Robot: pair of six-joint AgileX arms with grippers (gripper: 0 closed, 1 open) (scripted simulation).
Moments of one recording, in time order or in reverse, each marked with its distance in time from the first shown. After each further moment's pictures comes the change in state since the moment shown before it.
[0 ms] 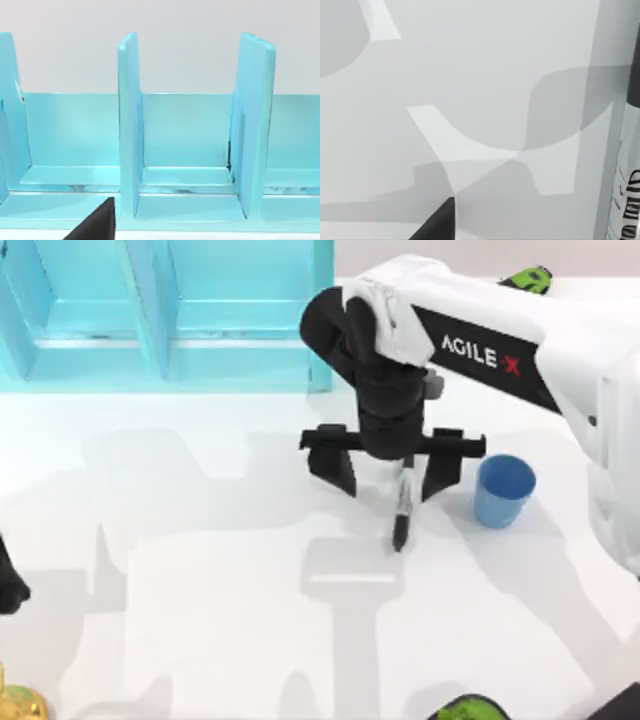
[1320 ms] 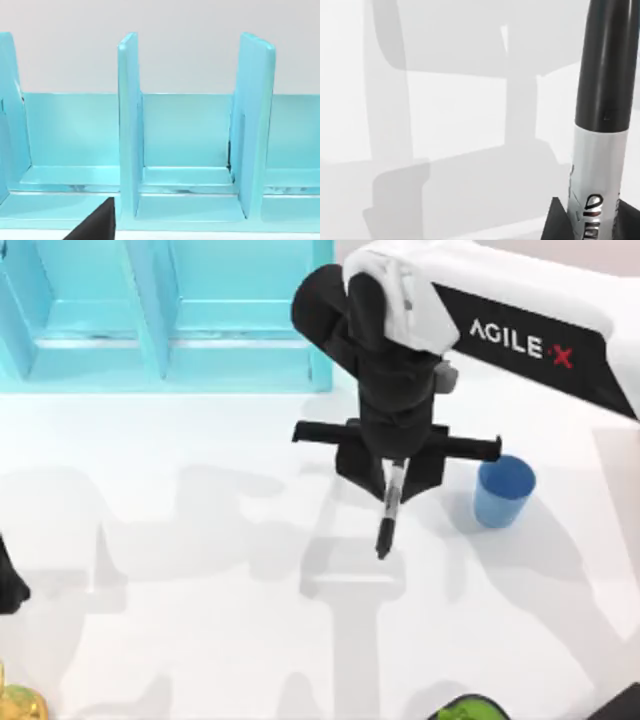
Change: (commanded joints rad) left arm 0.000 0.000 0.000 0.000 0.000 0.000; right arm 0.079 -0.285 -0.139 -0.050 -0.044 0.107
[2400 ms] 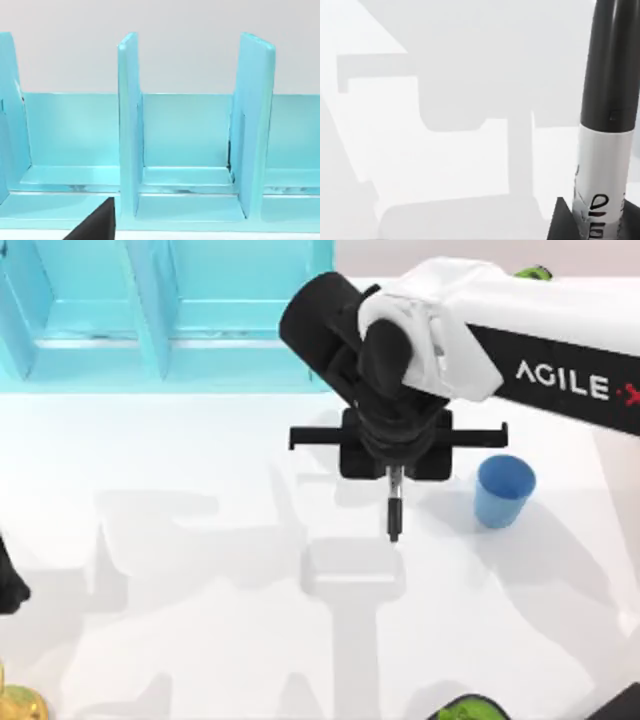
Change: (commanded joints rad) left arm 0.000 0.000 0.000 0.000 0.000 0.000; right arm 0.078 -0.223 -0.300 0.315 0.234 -0.092
